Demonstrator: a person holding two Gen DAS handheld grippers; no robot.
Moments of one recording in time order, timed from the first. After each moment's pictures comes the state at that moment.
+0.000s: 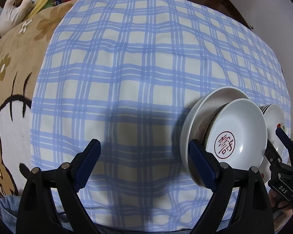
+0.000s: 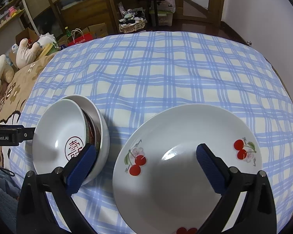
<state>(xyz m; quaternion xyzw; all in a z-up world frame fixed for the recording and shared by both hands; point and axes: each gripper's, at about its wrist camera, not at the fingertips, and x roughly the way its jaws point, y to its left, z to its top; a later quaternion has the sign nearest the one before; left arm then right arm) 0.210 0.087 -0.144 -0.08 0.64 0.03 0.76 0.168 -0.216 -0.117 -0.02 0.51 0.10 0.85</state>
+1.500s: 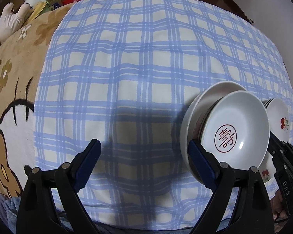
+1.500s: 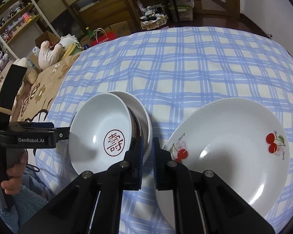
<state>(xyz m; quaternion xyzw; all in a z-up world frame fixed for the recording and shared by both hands) 0.212 0.076 -0.147 -0.05 0.65 0.03 0.76 0.161 -0.194 -0.119 0.04 0.52 0.19 0.83</state>
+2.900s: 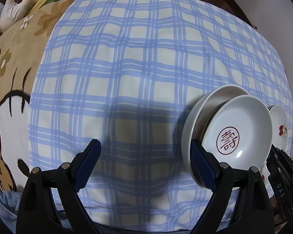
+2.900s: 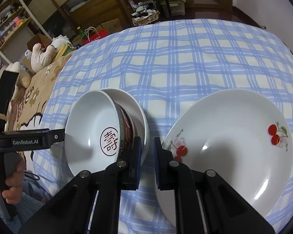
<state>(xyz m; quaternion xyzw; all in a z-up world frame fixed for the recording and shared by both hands) 0.213 0.083 -0.154 -0.08 0.65 0.04 0.75 0.167 -0.196 -0.132 0.07 0.54 0.16 0.82</state>
